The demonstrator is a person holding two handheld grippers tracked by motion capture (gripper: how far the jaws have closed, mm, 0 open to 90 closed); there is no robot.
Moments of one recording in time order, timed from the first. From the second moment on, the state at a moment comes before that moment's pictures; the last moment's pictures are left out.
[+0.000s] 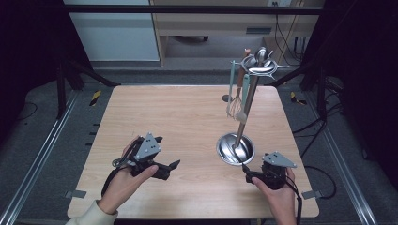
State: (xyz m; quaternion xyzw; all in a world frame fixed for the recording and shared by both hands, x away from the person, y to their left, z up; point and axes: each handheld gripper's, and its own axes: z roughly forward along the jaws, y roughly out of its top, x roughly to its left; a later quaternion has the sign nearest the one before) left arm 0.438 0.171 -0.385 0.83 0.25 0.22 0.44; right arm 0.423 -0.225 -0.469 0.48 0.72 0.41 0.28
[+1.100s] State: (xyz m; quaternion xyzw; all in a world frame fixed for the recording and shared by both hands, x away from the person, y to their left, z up) left arm 0.445 0.269 -0.448 0.81 0.35 0.25 0.41; right arm 0.424 -0.226 -0.472 0.48 0.73 0.40 0.28
